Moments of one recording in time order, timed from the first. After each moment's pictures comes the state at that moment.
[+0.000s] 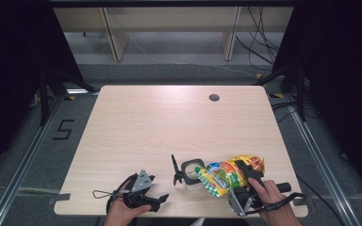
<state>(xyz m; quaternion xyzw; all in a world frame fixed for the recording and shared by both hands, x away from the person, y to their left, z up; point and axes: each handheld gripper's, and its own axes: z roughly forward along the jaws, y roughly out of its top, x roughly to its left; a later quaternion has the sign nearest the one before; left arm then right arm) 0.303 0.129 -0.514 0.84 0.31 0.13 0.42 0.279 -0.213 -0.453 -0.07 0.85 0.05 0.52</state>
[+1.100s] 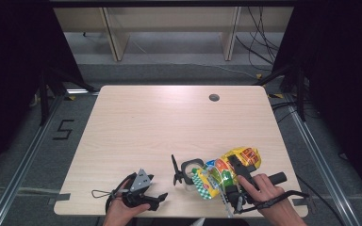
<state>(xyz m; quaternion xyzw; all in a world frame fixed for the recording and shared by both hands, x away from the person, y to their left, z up) 0.306 0.133 -0.514 0.84 0.31 0.13 0.43 0.283 -0.191 -0.434 -0.18 0.82 -0.04 0.54</state>
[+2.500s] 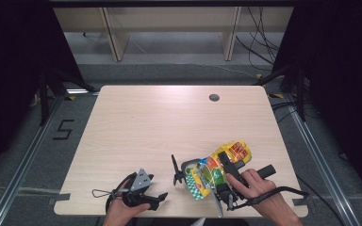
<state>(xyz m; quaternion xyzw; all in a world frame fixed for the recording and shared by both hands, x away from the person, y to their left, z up) 0.308 0.134 -0.513 0.85 0.30 0.14 0.42 0.291 -0.170 -0.435 -0.24 0.79 -0.07 0.56</state>
